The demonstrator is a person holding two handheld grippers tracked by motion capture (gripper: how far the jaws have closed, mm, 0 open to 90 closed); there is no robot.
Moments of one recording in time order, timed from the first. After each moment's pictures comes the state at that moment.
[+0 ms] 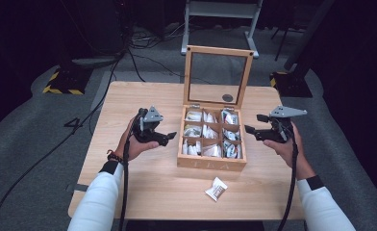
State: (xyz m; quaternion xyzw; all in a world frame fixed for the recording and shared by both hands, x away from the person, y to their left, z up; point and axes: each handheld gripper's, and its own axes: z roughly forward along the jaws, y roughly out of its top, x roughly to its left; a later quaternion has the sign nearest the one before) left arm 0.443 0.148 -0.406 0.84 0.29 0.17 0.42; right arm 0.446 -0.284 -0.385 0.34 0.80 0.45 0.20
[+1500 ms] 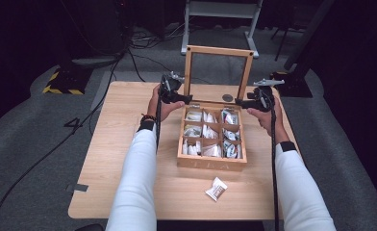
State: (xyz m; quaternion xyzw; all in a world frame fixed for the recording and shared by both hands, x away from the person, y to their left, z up) left arm 0.581 0.083 -0.397 0.80 0.42 0.18 0.39; right arm 0.564 -0.259 -0.392 0.43 0.78 0.41 0.20
